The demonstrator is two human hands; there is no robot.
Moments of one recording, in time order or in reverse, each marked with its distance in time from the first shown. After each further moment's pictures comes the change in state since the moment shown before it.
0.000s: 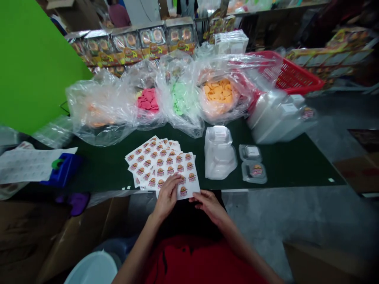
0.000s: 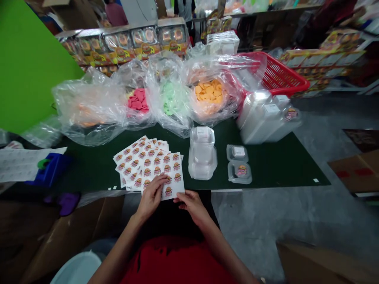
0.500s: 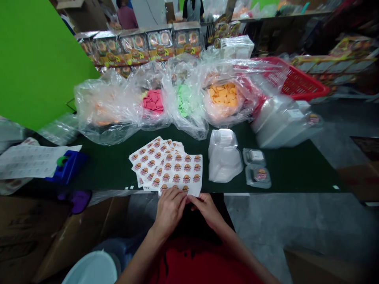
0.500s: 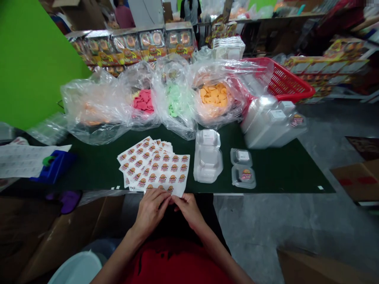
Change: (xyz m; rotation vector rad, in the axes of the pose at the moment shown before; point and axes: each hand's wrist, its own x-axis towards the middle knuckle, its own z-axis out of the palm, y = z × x) left_hand -0.015 0.058 -0.026 0.372 -0.014 0.123; right_hand 0.006 0.012 0.026 -0.219 -0.050 -0.231
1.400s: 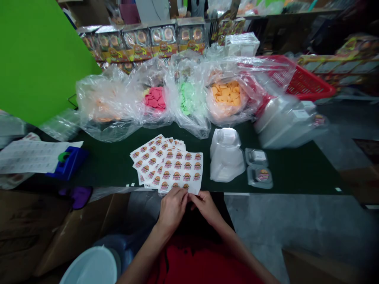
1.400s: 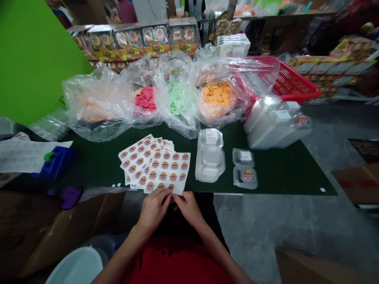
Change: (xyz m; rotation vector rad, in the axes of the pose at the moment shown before) left_hand -0.001 0.005 0.016 -0.120 -0.015 -0.209; right_hand 0.006 -0.001 0.002 -0.121 -0.029 -0.060
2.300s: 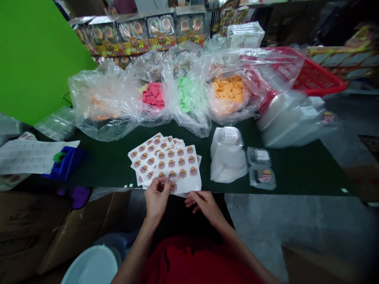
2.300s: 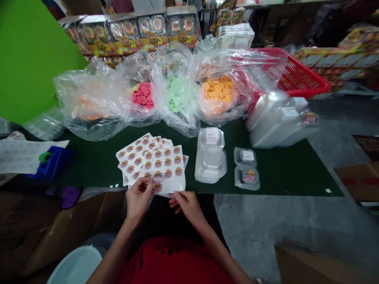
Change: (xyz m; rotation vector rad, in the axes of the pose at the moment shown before) left_hand 0.021 -0.038 -0.012 -0.340 0.289 -0.583; right_hand 0.000 -0.001 -0.012 -0.002 -0.004 0.170
